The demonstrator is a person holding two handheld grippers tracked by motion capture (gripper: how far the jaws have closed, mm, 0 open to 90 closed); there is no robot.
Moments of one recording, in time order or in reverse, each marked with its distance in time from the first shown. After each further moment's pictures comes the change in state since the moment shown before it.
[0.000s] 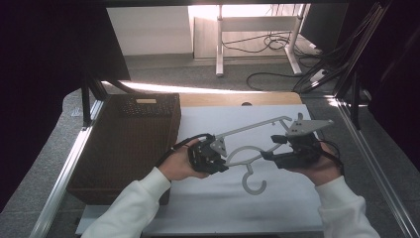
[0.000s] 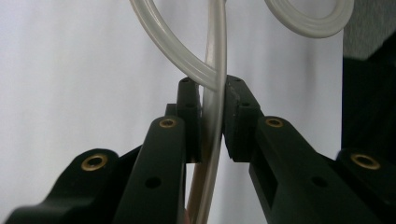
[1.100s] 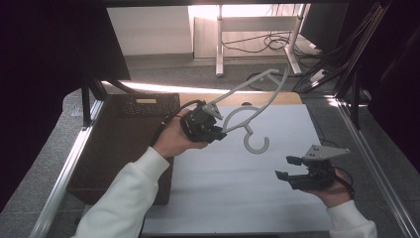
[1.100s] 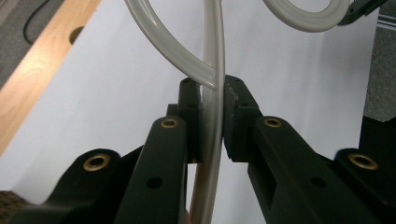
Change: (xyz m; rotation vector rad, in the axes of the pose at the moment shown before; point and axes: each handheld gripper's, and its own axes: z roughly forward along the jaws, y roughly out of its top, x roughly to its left) left arm 0.035 0.031 -0.068 -0.093 0.143 -0.131; right arm -0.009 -0.083 -0.002 -0.004 -0.017 0.117
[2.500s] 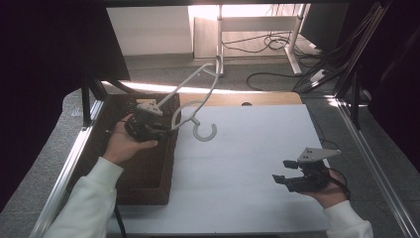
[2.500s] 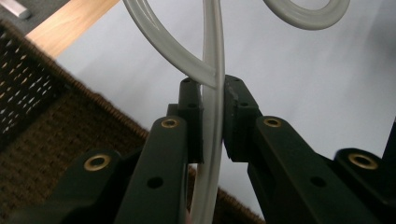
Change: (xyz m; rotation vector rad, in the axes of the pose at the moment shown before) left arm 0.051 -0.122 -0.053 -0.044 0.062 -0.271; right arm -0.001 -0.008 0.014 0.063 0.015 0.002
